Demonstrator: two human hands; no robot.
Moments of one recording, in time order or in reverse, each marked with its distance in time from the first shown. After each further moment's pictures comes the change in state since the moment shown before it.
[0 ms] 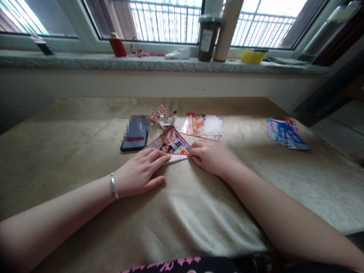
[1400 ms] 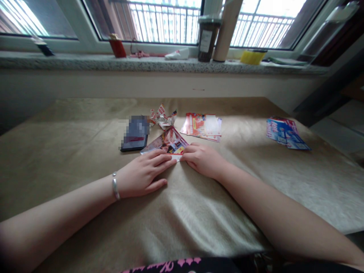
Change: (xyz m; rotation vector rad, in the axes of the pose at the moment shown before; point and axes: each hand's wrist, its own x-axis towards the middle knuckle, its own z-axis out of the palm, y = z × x) left_hand 0.004 0.001 -0.003 -0.003 -0.006 0.145; right_hand 0.007 -0.011 0.003 0.005 0.028 -0.140
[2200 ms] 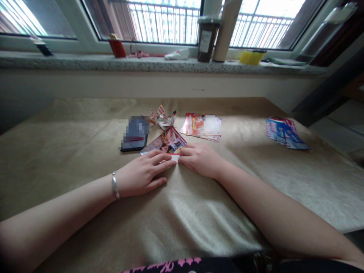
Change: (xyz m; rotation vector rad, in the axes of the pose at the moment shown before) left_hand 0.001 -0.001 -0.003 -0.019 -0.021 0.006; right_hand 0.009 -0.002 -0.007 -0.144 -0.026 -0.194
